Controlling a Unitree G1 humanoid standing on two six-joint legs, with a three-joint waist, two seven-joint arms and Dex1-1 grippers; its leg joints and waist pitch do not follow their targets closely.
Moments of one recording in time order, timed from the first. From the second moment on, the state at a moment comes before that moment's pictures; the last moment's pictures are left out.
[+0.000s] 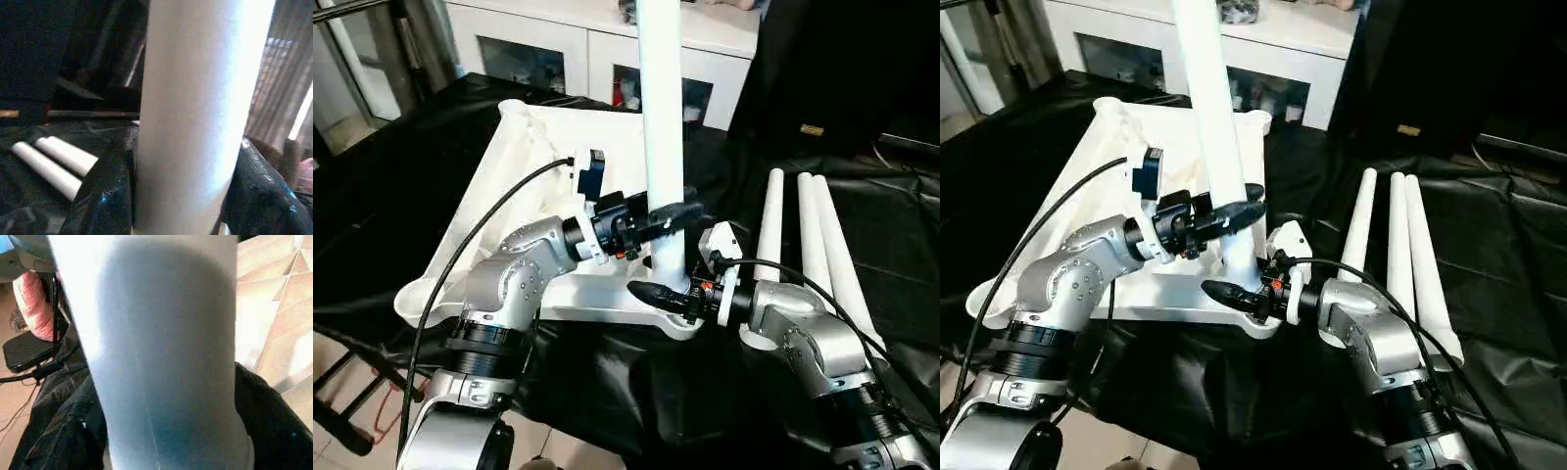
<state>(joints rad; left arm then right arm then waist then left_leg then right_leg) -0.62 0.11 -0.02 0.23 -0.54 0.48 -1.02 -0.36 -0.25 0.15 0.18 0.34 0.41 0.94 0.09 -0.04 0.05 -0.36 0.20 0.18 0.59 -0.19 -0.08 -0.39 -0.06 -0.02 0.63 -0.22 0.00</state>
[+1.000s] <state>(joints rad) -0.73 0.09 0.02 0.24 -0.44 0.71 -0.58 -0.48 -0.29 0.06 0.09 0.45 0.75 0.77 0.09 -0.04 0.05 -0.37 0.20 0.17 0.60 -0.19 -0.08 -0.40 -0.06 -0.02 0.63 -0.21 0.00</state>
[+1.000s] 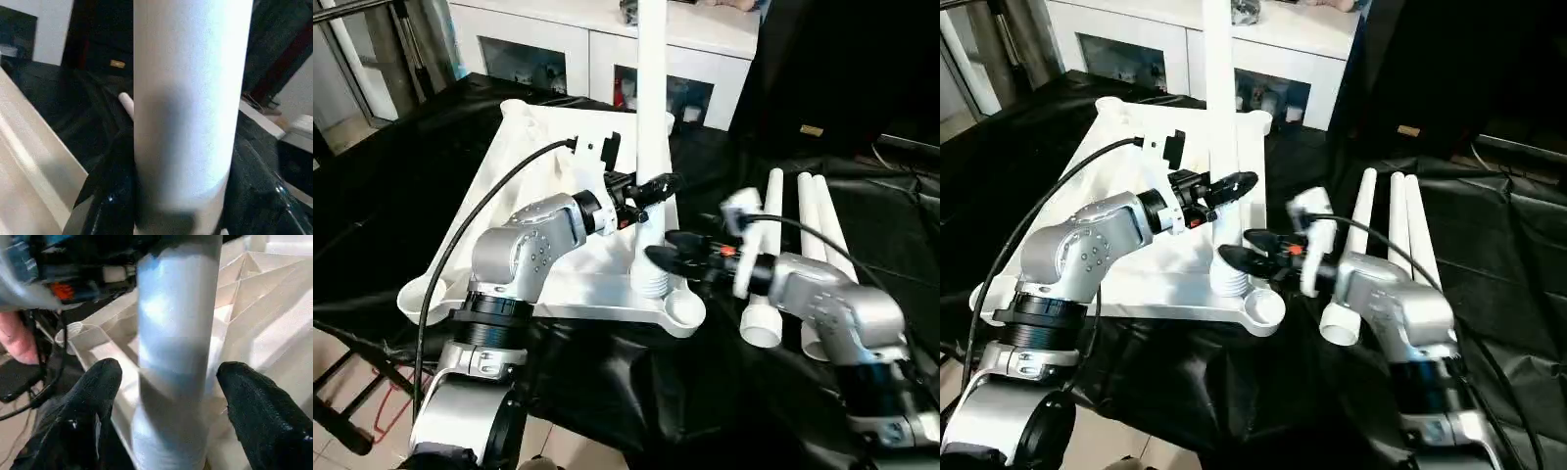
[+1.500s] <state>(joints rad) -0.73 0.10 -0.05 0.17 -0.44 0.71 -0.66 -0.52 -0.28 0.13 0.16 0.40 0.71 0.77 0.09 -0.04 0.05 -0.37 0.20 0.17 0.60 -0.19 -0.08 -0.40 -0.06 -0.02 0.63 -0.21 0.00</state>
